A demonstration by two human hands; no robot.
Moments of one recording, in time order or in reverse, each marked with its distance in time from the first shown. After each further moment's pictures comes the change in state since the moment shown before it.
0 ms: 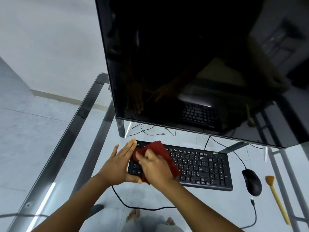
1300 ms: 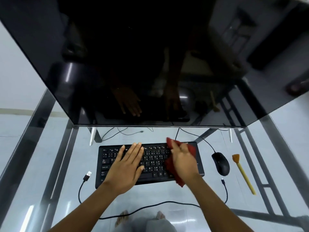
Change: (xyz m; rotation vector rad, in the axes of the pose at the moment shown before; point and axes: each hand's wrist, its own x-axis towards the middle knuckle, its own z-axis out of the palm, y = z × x) left_hand 0.056 0.092 0.047 0.347 0.070 0.180; right_hand -0.086 0.131 -0.069 -0.267 0.091 0.667
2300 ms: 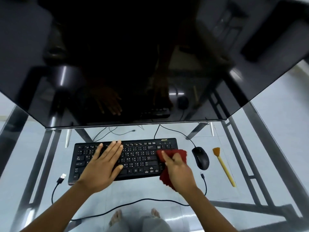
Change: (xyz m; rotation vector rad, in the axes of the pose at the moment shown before) left_hand 0.008 0.008 -0.009 0.029 0.021 0.040; right_hand -0.051 0.066 -0.017 -0.011 -0.101 -0.085
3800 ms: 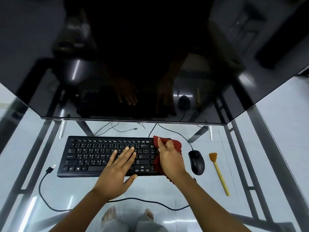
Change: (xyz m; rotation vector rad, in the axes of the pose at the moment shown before) left_hand 0.011 0.092 0.022 -0.170 0.020 -0.066; right_hand 0.045 0.015 -0.010 0.035 0.038 -0.084
